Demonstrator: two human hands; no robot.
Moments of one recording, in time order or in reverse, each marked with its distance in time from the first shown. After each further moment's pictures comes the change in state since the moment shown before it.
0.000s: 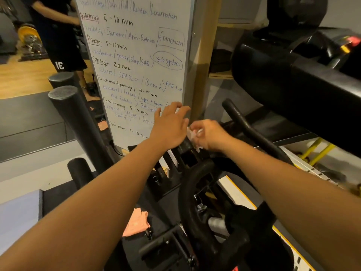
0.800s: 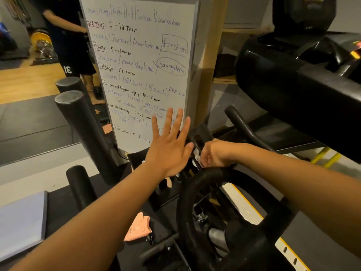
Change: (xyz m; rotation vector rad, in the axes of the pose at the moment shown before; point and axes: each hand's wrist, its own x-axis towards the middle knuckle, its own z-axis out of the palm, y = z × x) left_hand -0.032 -0.006 0.020 0.382 -0.025 0.110; right_hand 0.007 0.012 -0.012 -0.611 -0.594 -0.016
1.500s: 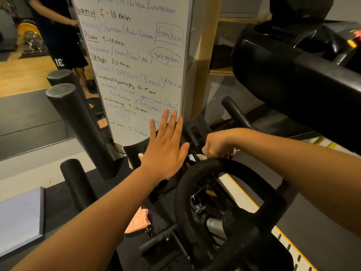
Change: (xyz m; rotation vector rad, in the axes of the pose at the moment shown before) left_hand -0.021 0.006 0.010 -0.182 -0.001 -0.018; right_hand -0.004 0.004 -0.002 0.172 -0.095 0.179
